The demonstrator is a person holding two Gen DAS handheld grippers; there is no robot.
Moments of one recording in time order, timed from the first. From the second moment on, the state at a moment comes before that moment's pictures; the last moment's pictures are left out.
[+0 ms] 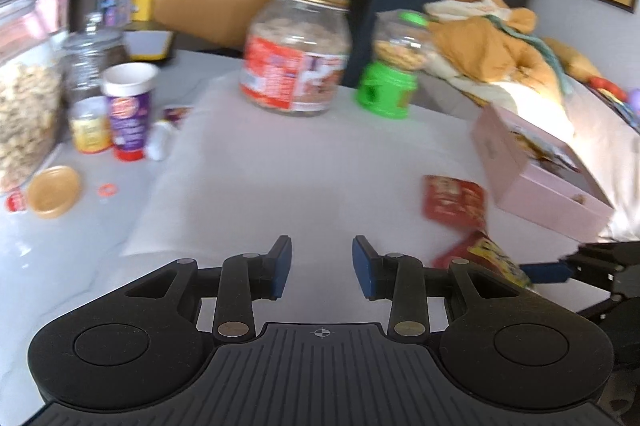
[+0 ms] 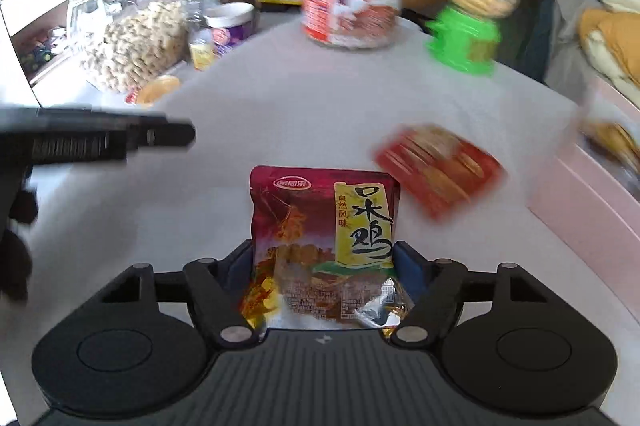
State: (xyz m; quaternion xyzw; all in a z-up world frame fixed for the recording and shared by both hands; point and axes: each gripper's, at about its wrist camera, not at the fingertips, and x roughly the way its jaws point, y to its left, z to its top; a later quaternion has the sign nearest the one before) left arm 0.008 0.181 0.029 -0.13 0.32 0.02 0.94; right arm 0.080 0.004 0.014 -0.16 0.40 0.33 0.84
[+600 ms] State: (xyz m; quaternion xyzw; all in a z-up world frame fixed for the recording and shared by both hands) left arm 0.128 0.051 0.030 -0.03 0.34 -0.08 0.94; right arm 0.091 -0.151 -0.005 -0.04 0.38 0.17 0.91
